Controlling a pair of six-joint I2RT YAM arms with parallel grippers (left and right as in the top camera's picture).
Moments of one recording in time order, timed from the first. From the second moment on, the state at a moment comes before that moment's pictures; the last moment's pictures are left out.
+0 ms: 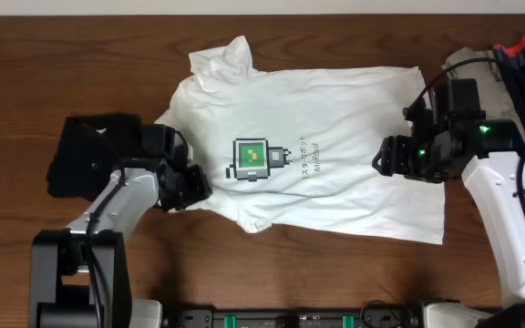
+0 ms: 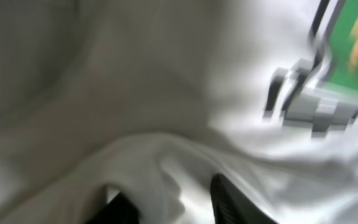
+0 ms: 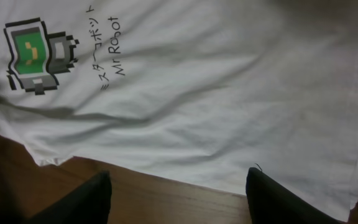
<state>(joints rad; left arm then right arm) -0.06 1.59 0.79 -0.60 0.37 -0.36 0.04 1.43 1.21 -1.10 -0.27 0.19</state>
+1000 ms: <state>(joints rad) -0.41 1.46 0.79 -0.74 0.31 -0.32 0.04 1.43 1.21 -1.09 -0.26 0.19</state>
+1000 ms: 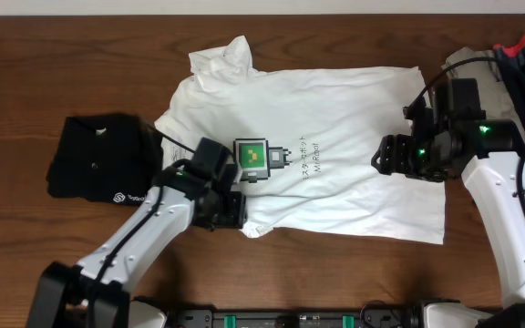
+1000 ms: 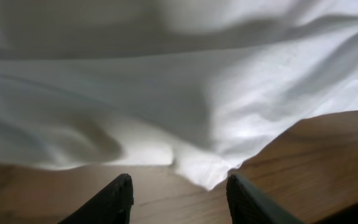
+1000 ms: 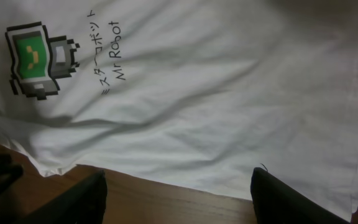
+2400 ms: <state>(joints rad) -0.43 1.74 1.06 -0.65 0.11 -0.19 0.04 1.43 1.21 -1.09 -0.25 0.19</state>
